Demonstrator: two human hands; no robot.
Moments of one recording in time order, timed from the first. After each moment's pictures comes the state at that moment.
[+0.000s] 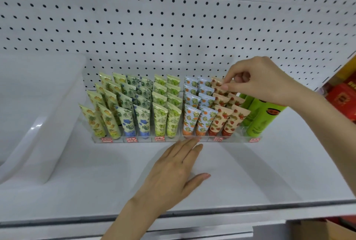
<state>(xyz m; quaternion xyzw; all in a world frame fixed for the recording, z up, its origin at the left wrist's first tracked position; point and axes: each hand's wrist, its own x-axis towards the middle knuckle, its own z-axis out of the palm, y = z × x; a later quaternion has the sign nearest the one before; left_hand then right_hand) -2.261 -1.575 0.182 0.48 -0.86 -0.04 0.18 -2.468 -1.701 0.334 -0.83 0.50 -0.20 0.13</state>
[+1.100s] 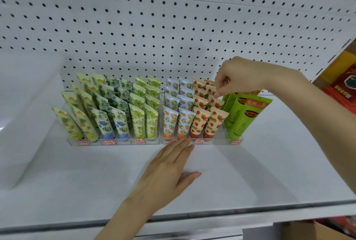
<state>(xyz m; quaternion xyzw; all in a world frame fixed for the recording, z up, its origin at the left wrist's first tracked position) -2.296 -1.586 0.172 0.49 -0.85 -0.08 0.19 -2.484 -1.736 0.346 -0.87 0.48 0.06 0.07</state>
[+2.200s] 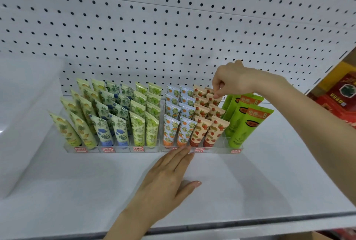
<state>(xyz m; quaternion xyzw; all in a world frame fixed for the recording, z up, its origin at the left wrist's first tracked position) -2.294 -1.588 0.168 0.49 -0.84 -0.07 0.20 -2.476 -1.767 0.337 -0.84 0.53 0.10 0.02</state>
